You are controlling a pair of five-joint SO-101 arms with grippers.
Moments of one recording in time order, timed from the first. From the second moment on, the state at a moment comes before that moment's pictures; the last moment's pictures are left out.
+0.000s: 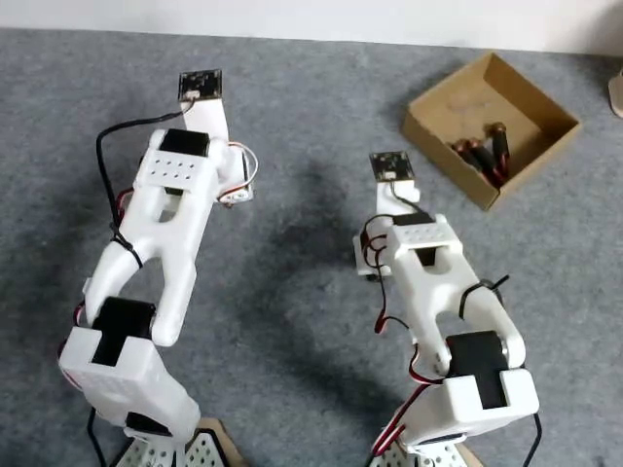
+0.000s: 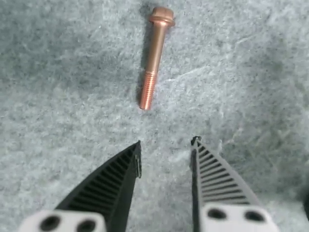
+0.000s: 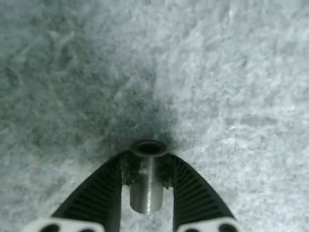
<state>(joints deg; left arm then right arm) 2.6 9.9 1.9 67.6 20.2 -13.8 1.6 35.9 43.6 1.7</state>
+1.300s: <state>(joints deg) -2.5 61.9 -67.1 88.7 15.0 -13.8 1.6 35.9 43.6 2.1</state>
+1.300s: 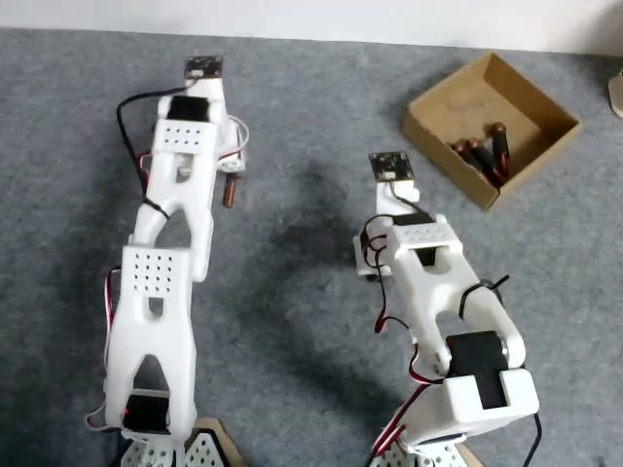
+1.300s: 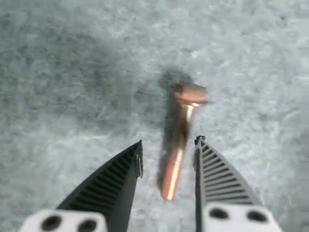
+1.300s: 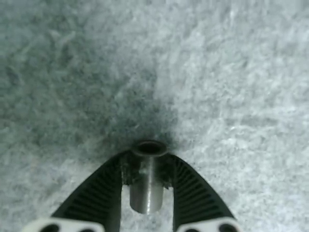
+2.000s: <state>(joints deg) -1.1 69.4 -76.5 90.9 10.6 -13.8 0.7 39.0 38.6 2.1</state>
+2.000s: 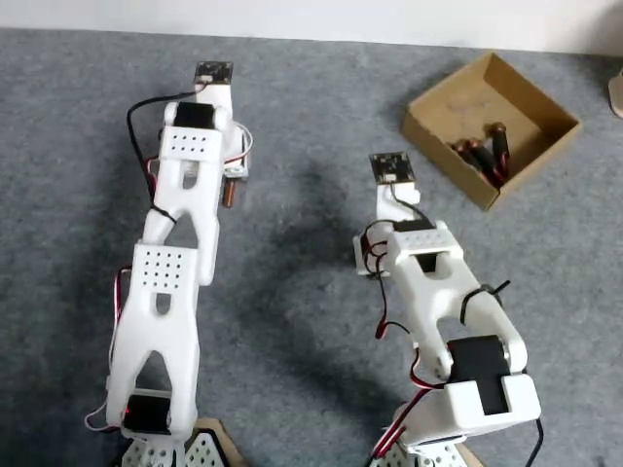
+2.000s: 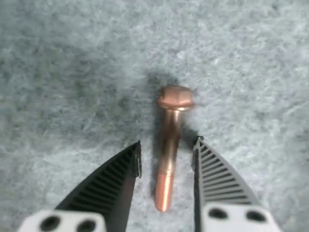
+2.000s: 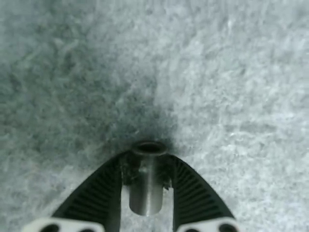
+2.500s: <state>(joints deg) -1.0 69.4 -76.5 90.7 10.7 -13.8 0.8 39.1 34.7 2.1</state>
